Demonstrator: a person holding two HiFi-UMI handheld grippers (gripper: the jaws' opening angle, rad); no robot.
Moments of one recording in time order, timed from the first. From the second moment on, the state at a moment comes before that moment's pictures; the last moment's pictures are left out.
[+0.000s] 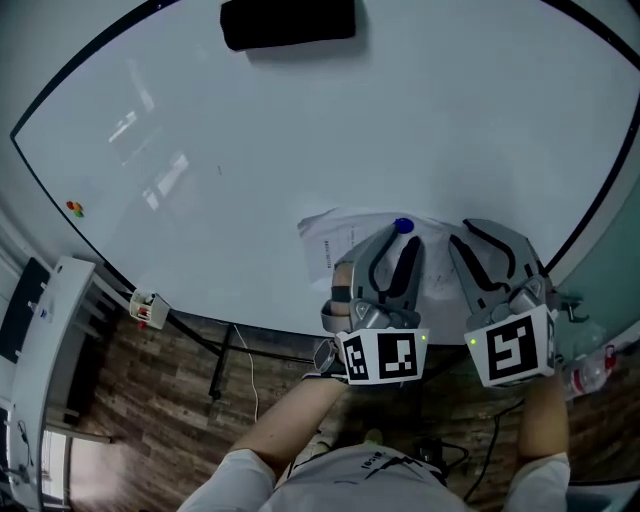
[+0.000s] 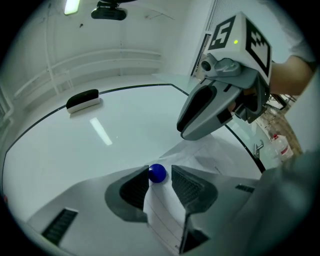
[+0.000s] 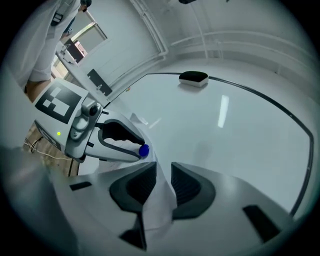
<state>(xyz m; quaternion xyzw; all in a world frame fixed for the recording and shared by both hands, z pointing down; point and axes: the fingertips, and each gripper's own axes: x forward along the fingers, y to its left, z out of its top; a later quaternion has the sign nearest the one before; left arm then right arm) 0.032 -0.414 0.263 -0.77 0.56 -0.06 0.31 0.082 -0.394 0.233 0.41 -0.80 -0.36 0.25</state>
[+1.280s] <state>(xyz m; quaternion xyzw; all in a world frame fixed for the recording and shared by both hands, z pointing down) 0.030 -0.423 0.260 -0.74 0.58 -0.04 0.34 0.078 -0.427 0.262 0.41 -0.74 -0.39 0.37</state>
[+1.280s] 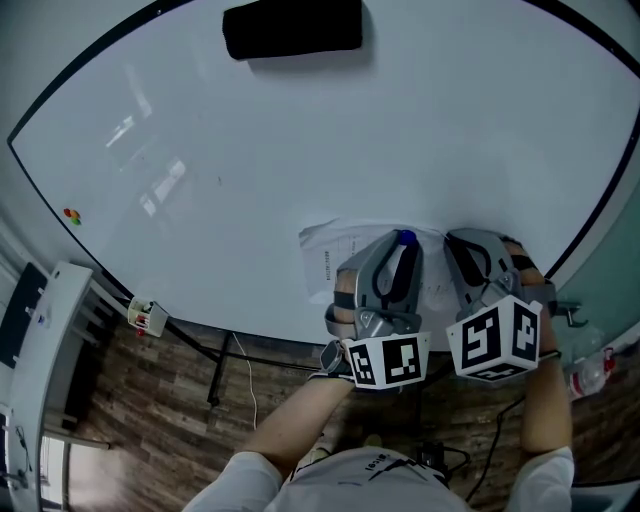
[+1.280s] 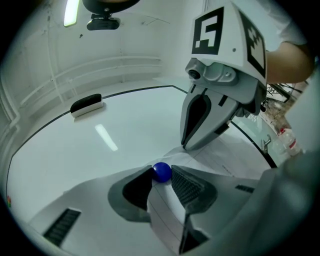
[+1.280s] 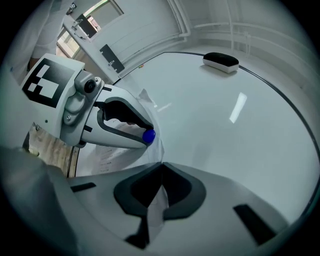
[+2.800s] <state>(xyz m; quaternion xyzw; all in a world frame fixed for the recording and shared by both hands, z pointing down) -0.021 -0.324 0.389 -0.84 0.51 -0.06 0.15 0.053 -0.352 0.415 0.43 -0.78 -0.26 0.37</state>
